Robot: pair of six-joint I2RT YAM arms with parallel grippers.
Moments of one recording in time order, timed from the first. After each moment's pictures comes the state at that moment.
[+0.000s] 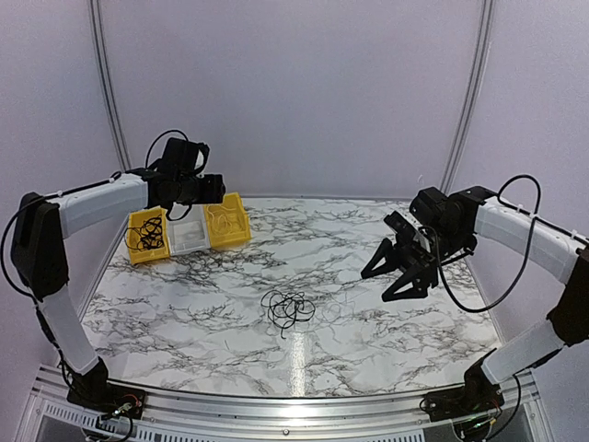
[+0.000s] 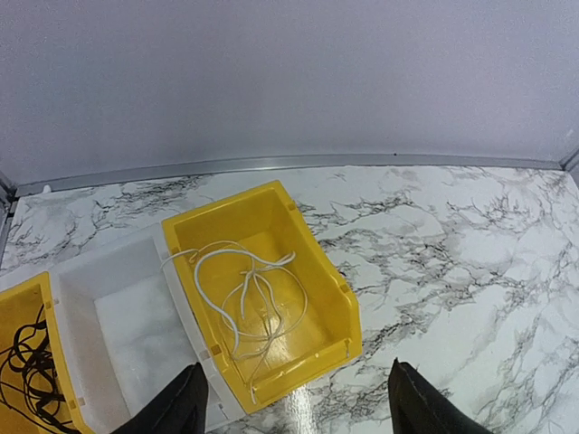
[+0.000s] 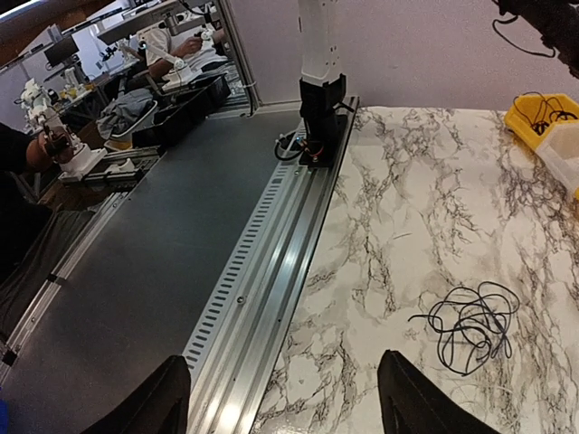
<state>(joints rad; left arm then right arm) -0.45 1.78 1.47 -0.28 -0.16 -0.27 0.44 1.40 1.19 -1.22 -1.28 -1.19</state>
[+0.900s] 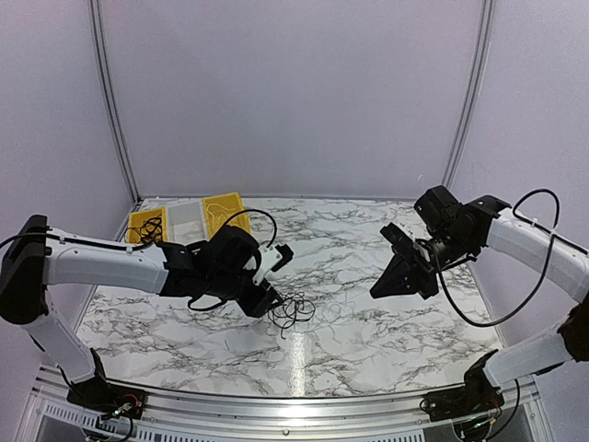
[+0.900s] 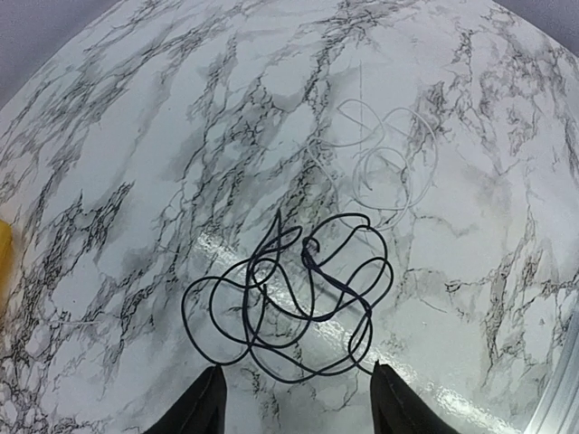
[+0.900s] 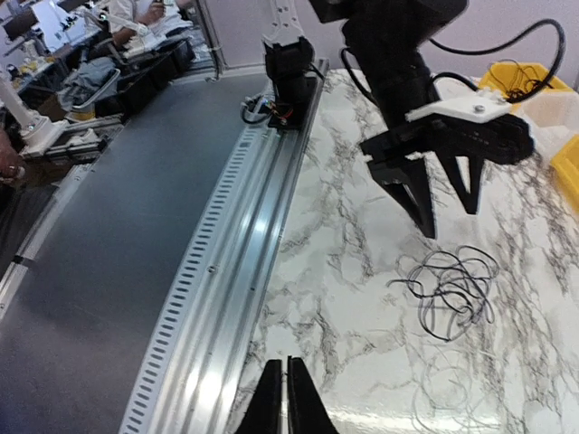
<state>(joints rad) -0.99 1.62 1.03 -0.20 -0.02 -0.02 0.49 1.29 1.11 -1.08 -1.16 -1.03</state>
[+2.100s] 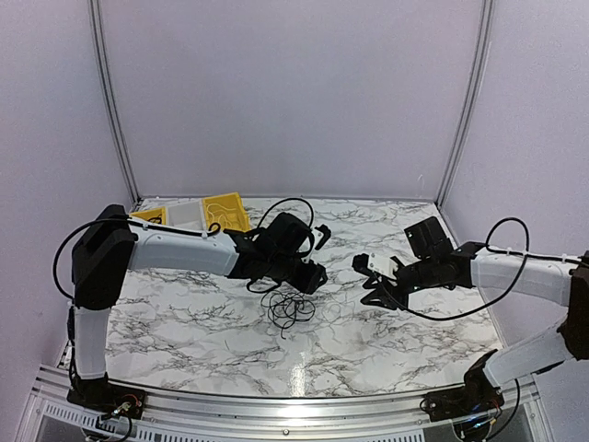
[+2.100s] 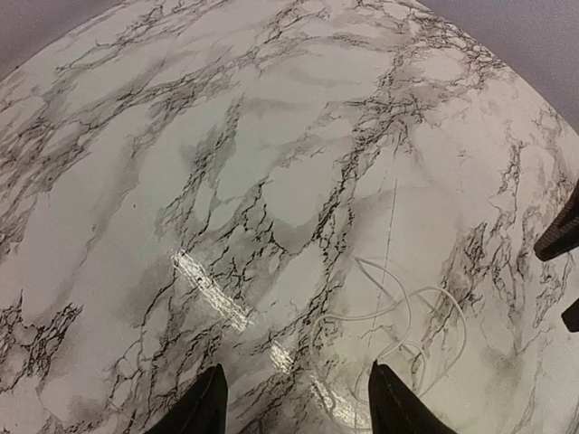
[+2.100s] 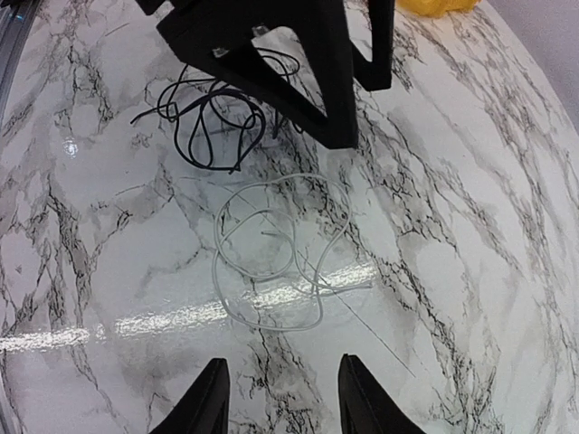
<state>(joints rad) -0.99 2.05 1.47 -0.15 -0.04 -0.19 0.52 1.28 0.74 -0.35 -0.46 -0.68</state>
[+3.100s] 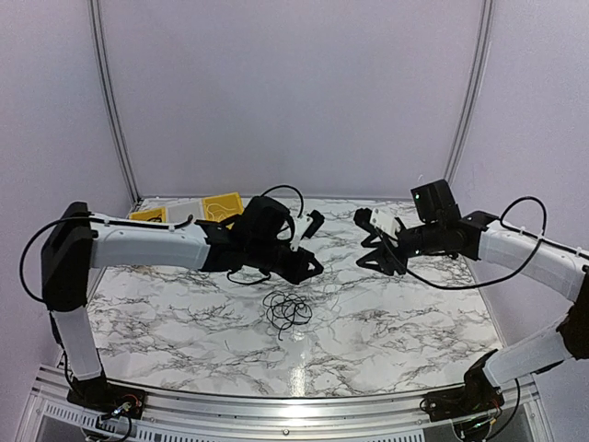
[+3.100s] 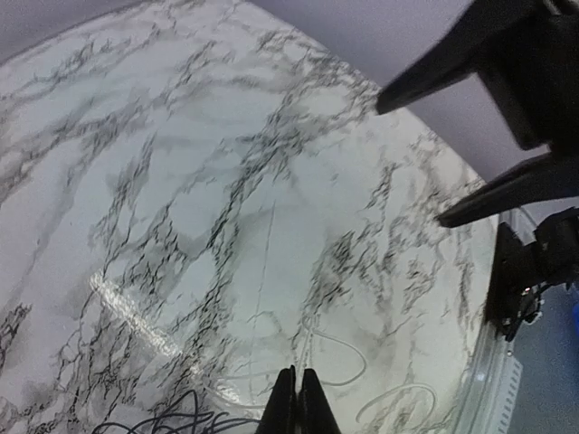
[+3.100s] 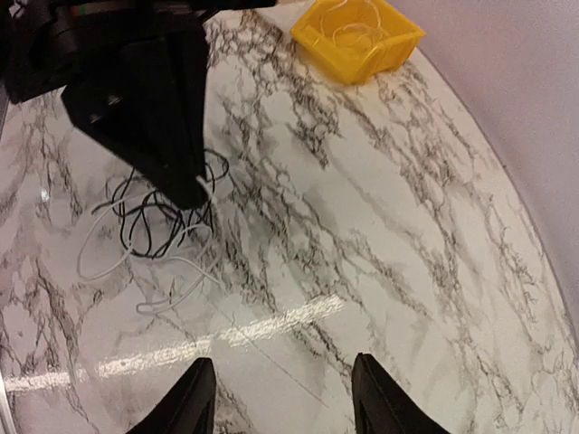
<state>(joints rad) -0.96 1.93 1.39 -0.12 0.24 -0.30 0.50 1.29 0.95 -0.42 -0.44 -0.62</state>
